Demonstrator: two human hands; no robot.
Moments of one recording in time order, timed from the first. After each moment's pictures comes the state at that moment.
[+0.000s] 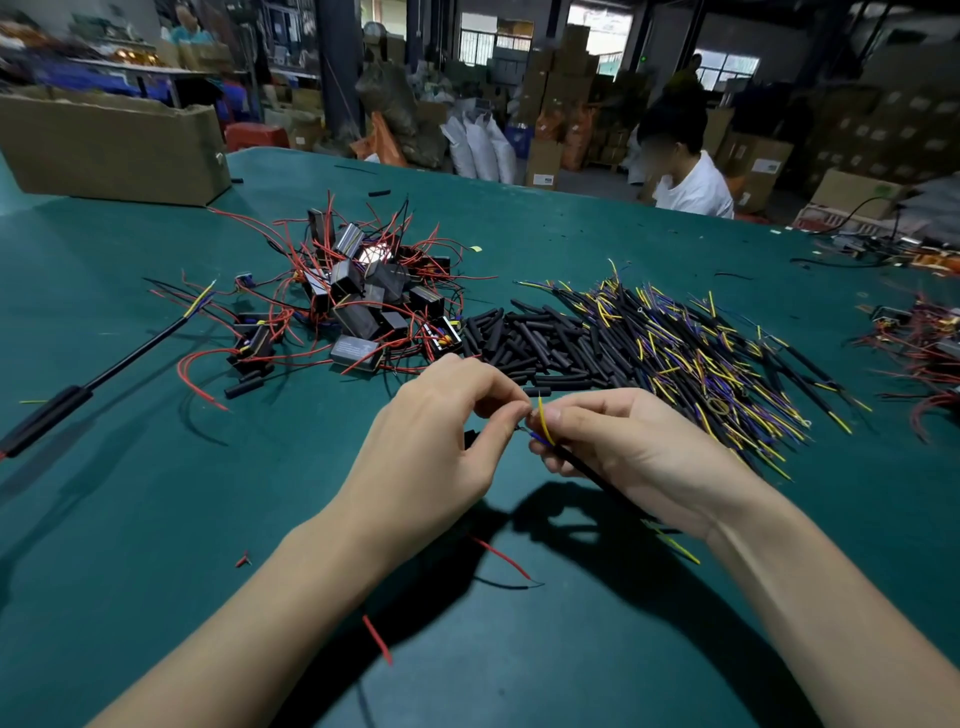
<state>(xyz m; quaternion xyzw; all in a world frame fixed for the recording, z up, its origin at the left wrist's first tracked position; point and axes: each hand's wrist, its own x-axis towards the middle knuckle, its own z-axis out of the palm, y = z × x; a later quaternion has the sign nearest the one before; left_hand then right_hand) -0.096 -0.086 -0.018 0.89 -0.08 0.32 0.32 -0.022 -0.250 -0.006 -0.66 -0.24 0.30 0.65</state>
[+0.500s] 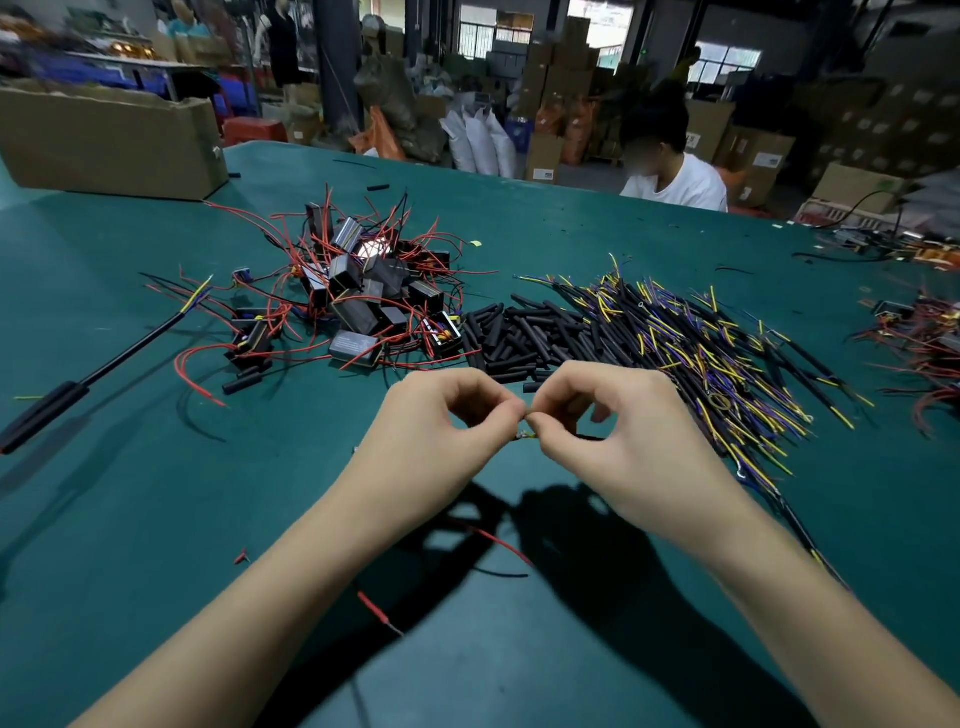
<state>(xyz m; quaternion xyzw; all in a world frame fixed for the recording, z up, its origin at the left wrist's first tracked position) -0.094 -0.088 -0.014 0.84 -0.01 0.21 0.50 -0.038 -0.243 0.001 -0.83 -0.39 -0.10 0.37</state>
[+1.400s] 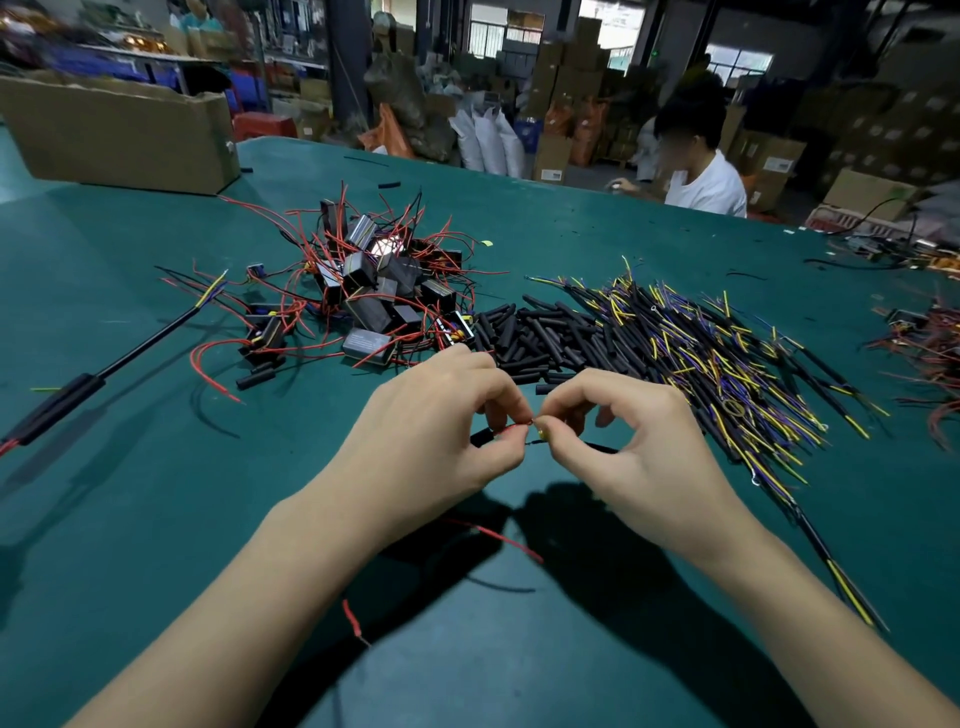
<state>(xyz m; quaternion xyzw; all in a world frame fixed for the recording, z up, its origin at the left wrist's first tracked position) -0.096 -0.070 -0.010 0.92 -0.10 0.26 0.27 -0.037 -0.239 -0.008 -0.79 -0.44 -0.14 0.40</state>
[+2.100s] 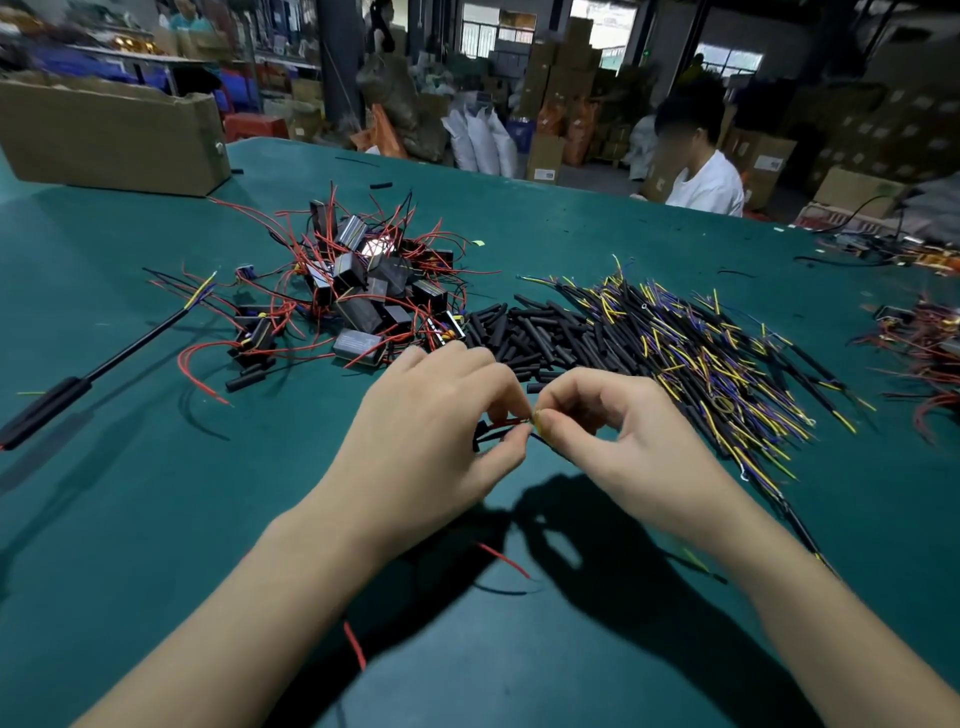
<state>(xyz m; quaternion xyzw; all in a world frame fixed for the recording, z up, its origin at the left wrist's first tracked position) -0.102 -0.077 -0.007 0.92 -0.13 0.32 0.17 -0.031 -0.244 -0.007 -0.79 -0.39 0.00 0.46</state>
